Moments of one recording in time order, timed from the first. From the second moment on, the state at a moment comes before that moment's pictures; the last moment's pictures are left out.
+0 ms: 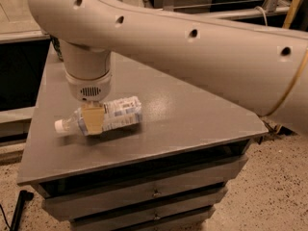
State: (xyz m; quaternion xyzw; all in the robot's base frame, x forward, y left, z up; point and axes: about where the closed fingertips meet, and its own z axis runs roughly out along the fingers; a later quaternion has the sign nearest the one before) arm 0.472 0.139 0.860 -0.78 0.62 0.02 0.09
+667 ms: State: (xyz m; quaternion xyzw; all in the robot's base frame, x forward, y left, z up) arm 0.535 0.020 0.954 -0.74 0.65 0.06 0.16
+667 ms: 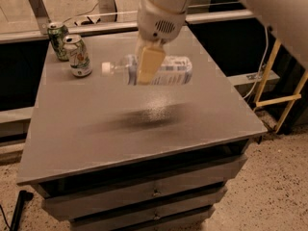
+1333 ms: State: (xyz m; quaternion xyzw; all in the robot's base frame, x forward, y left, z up) arm 0.567 0.028 0.985 -0.73 0.62 0.09 0.25
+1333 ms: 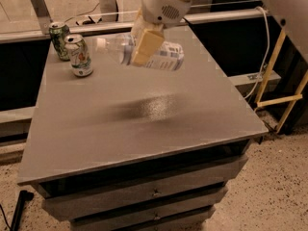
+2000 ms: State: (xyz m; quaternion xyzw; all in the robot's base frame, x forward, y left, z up) arm 0.582 0.013 0.982 -0.67 0.51 0.31 0.44
